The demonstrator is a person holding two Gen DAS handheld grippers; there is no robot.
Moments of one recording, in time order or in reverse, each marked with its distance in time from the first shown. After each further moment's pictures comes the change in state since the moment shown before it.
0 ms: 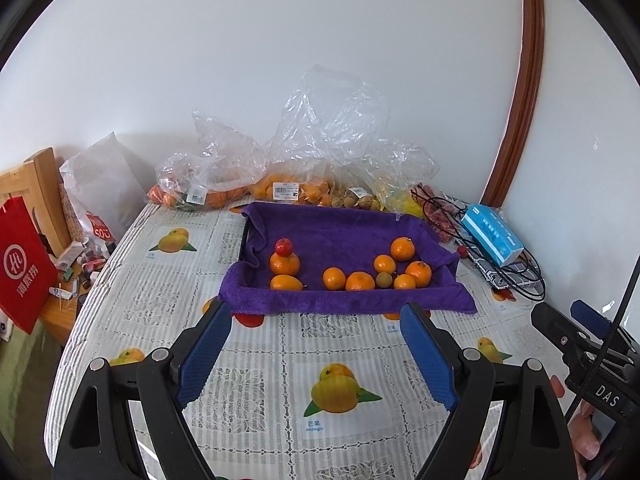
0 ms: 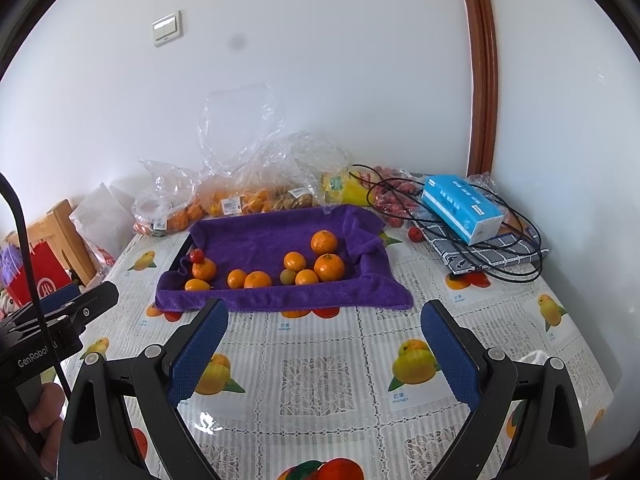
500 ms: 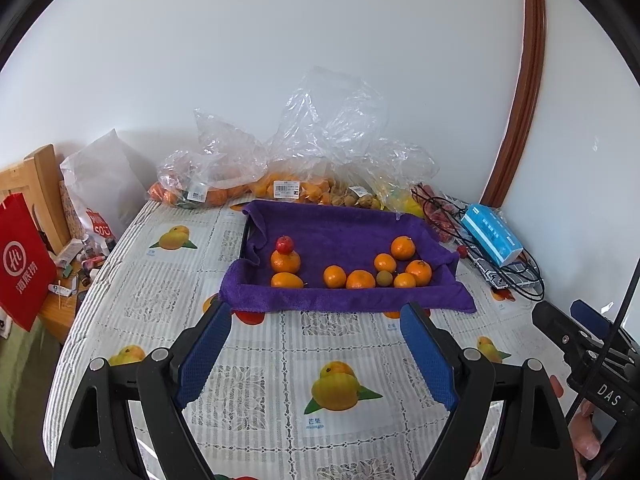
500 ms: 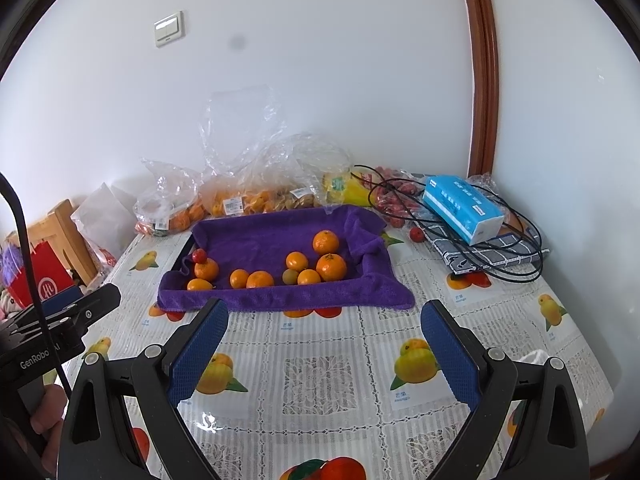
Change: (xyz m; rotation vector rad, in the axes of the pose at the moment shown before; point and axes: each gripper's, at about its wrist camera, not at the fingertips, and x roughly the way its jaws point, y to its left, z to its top) left arm -0.001 0.003 -0.002 -0.008 0.002 -0.005; right arm -0.002 0.003 0.001 0.000 -0.001 0.003
